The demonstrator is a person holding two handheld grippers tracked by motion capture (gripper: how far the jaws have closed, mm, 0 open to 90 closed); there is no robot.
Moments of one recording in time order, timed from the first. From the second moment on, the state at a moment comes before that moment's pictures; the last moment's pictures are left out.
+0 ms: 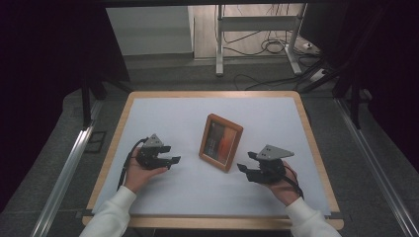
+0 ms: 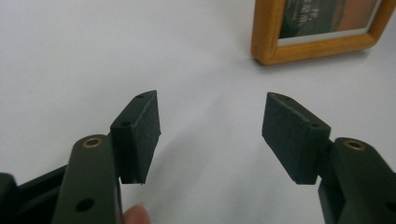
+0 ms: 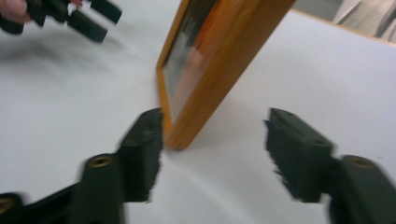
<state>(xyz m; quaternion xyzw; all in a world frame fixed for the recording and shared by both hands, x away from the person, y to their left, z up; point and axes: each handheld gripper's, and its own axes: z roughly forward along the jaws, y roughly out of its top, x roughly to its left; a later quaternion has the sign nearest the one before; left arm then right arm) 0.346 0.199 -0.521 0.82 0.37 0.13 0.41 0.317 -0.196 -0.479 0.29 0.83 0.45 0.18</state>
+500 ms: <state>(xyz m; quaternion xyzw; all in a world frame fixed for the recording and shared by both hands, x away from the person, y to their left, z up) 0.326 0.194 -0.519 0.82 0.36 0.12 0.42 0.307 -0.165 -0.499 0.24 0.87 0.40 0.17</state>
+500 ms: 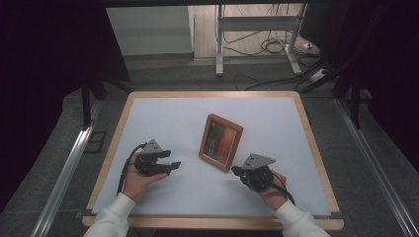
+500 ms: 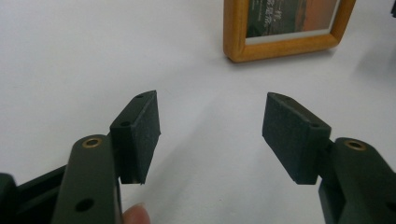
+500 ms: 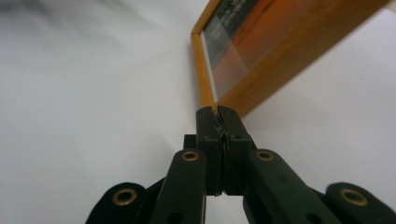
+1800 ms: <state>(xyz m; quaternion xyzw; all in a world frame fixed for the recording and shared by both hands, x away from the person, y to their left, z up) 0.326 0.193 -0.523 0.82 0.36 0.11 0.43 0.337 -0.148 -0.524 0.27 0.88 0.35 0.17</state>
